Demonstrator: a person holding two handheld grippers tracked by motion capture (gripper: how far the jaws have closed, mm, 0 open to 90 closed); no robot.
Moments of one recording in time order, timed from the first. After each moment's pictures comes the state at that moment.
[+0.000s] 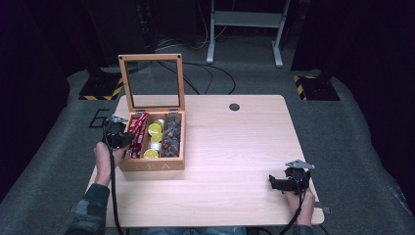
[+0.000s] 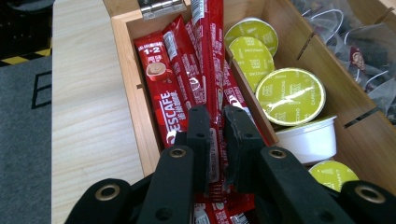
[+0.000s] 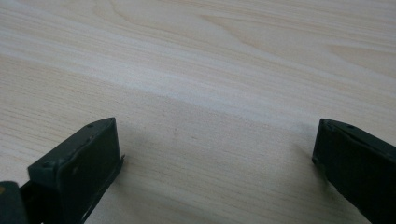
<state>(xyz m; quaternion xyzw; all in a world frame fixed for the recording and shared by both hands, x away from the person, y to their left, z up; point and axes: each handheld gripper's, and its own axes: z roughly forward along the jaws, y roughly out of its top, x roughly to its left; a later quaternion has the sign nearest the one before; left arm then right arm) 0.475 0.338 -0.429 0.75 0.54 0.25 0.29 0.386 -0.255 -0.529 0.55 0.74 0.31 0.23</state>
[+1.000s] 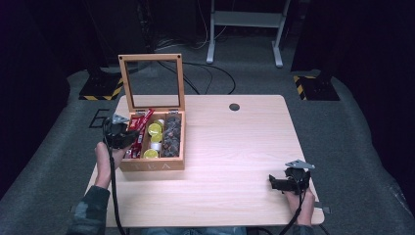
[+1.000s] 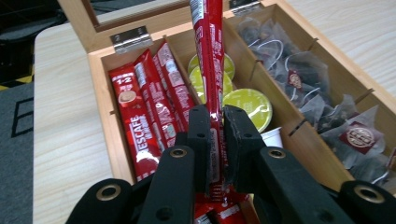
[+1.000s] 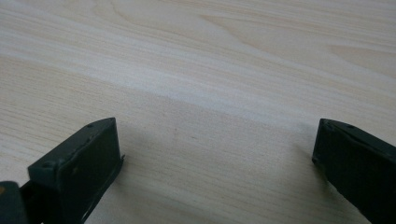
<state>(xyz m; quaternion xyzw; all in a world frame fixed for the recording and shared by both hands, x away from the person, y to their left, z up) 0.461 0.323 -0.411 0.75 0.51 0.25 0.34 0.386 -0.255 -0.529 0.55 0.74 0.31 0.23</state>
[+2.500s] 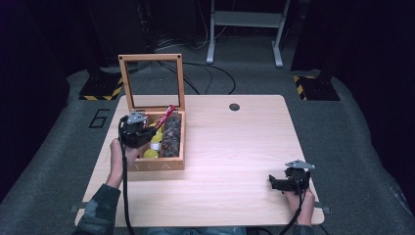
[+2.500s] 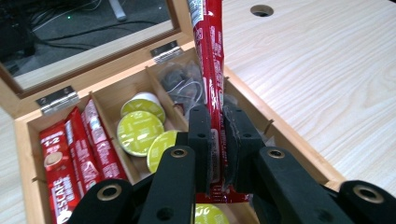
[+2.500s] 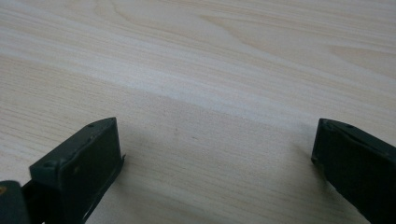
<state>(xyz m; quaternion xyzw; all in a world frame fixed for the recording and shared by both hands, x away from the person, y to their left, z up) 0.452 0.271 -0.388 0.78 0.43 0.23 0.39 0.386 -0.254 -0.529 0.55 0.74 0.31 0.23</state>
